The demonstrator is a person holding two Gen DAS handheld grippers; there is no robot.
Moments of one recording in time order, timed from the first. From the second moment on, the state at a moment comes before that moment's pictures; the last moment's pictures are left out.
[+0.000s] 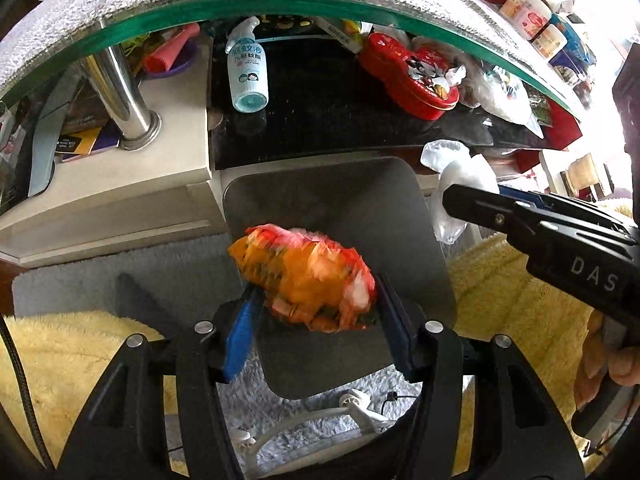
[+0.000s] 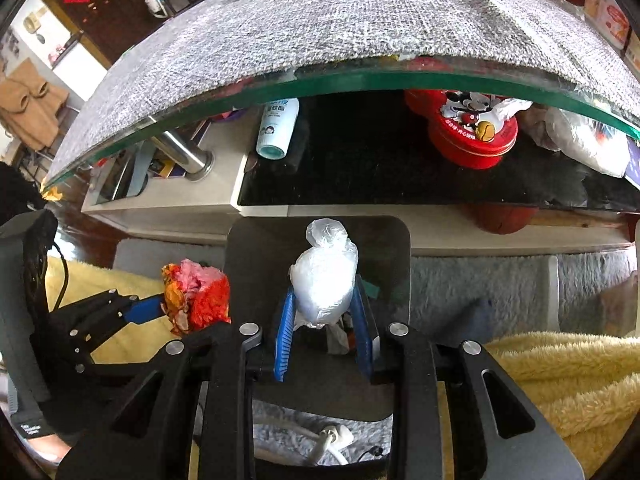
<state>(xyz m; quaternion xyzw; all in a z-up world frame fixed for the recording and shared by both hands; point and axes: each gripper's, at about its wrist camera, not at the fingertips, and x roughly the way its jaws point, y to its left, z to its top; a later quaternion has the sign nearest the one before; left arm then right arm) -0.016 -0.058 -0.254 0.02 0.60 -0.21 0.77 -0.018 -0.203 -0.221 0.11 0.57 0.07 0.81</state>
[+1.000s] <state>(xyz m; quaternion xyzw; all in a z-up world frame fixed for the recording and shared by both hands) 0.035 -0.022 -0.160 0.00 0.52 -0.17 0.84 0.027 -0.239 -0.150 0.12 0.50 0.02 0.86</state>
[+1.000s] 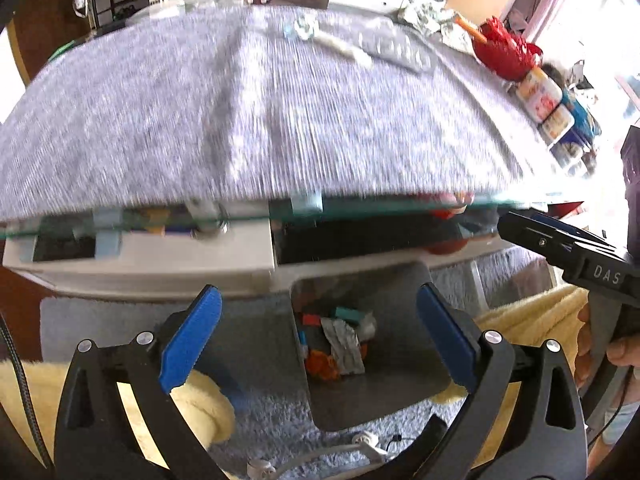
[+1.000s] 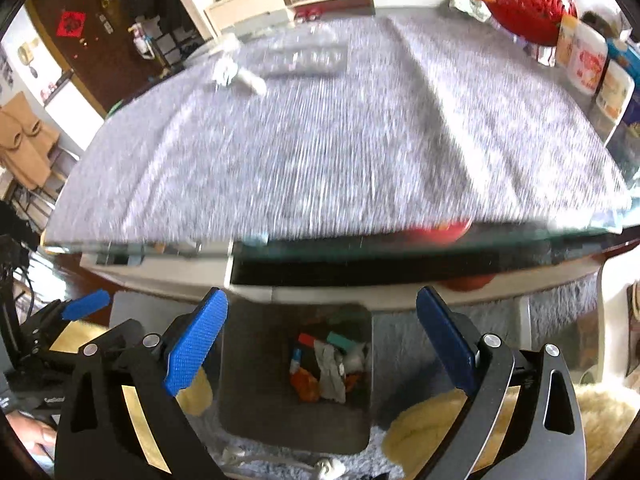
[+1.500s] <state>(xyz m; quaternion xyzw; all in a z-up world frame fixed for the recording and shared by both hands) 0.137 -0.033 -0.128 0.00 0.50 -0.15 0.85 0.126 -0.261 -0.125 0.11 0.47 0.02 0.87</state>
